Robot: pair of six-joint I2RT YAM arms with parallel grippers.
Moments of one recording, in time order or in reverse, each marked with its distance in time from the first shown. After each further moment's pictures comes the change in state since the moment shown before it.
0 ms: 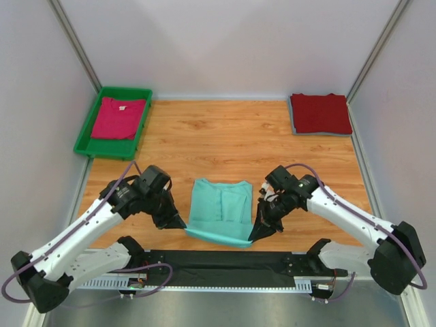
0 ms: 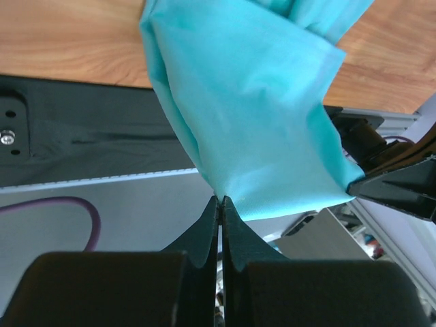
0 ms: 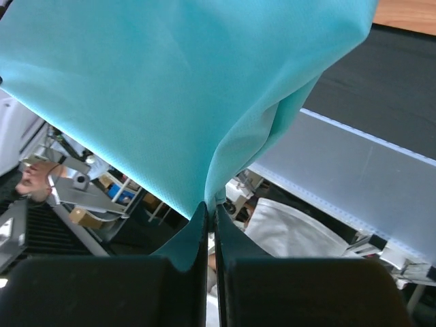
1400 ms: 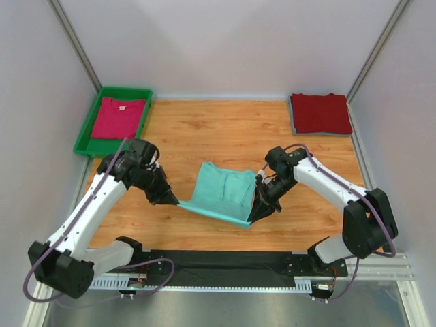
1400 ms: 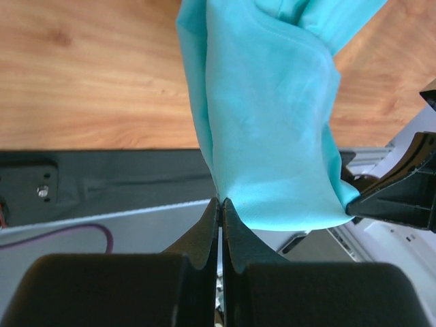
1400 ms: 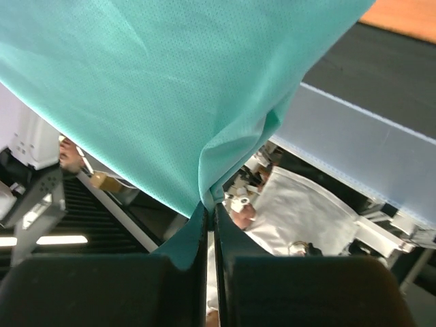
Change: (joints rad) left arm 0.353 0.303 0.236 -0.027 0.073 0.353; right arm -0.222 0.377 0.294 -0.256 -0.140 -0.331
